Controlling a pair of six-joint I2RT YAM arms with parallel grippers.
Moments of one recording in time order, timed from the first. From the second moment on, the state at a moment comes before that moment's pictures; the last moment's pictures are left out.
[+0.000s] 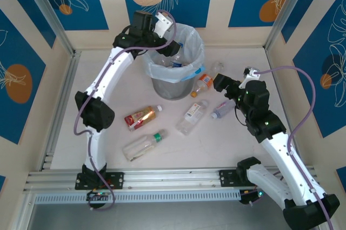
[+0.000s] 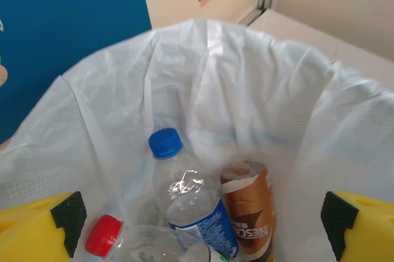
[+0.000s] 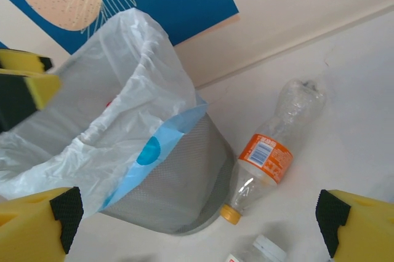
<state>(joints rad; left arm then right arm) -0.46 2.09 2.31 -0.74 0.34 0.22 0.32 0.80 0.86 -0.36 0.11 0.60</state>
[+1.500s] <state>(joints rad) -0.42 1.06 0.88 -0.21 -0.36 -0.48 0.04 1.20 0.89 -0.59 0.11 0.89</state>
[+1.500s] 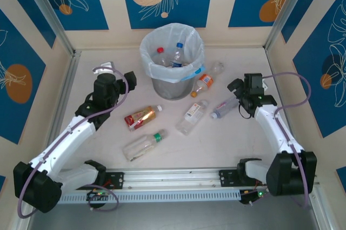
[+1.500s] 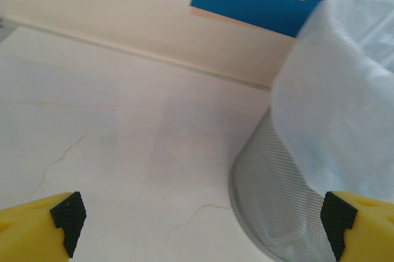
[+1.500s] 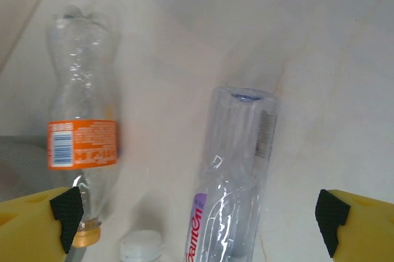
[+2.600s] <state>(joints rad) -0.35 1.03 0.77 -0.29 -0.45 -0.58 0.11 1.62 1.00 -0.66 0.11 1.06</state>
